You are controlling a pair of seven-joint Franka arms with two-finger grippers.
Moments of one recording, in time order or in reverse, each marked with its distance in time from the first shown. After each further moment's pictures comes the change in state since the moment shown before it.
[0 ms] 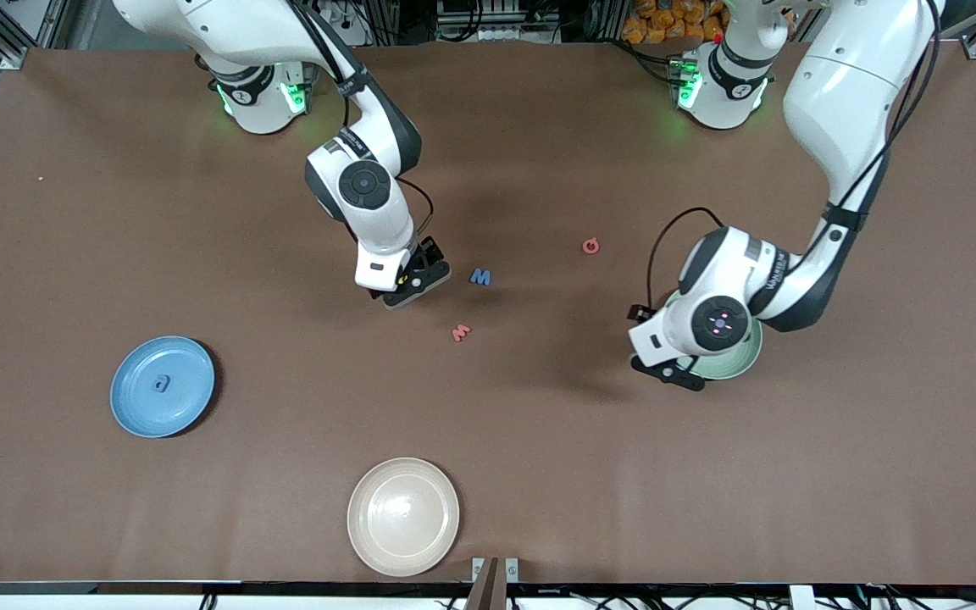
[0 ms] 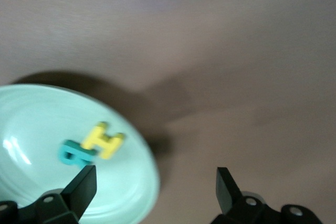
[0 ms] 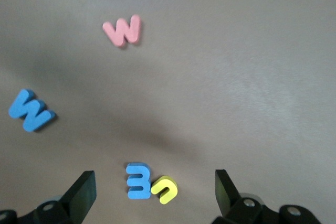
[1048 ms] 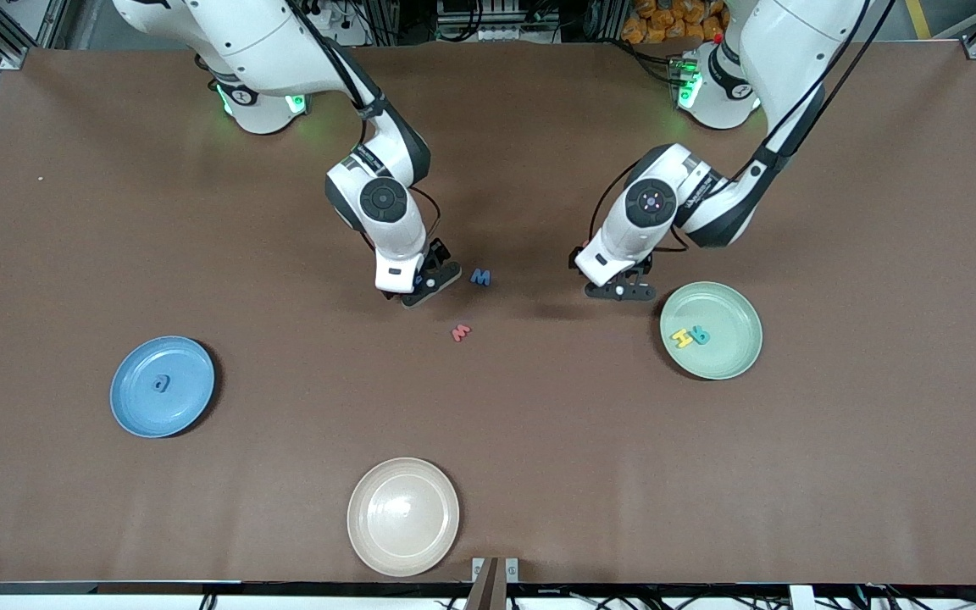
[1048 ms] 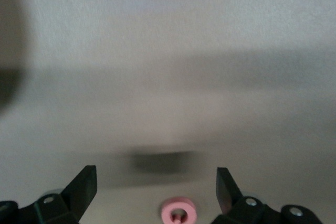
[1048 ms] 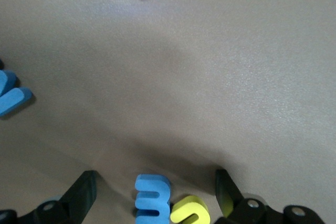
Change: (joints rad) left arm -0.021 -0.227 -0.131 -0.562 0.000 0.546 -0.509; right arm 0.013 0.102 0.013 -0.029 -0.004 0.114 -0.014
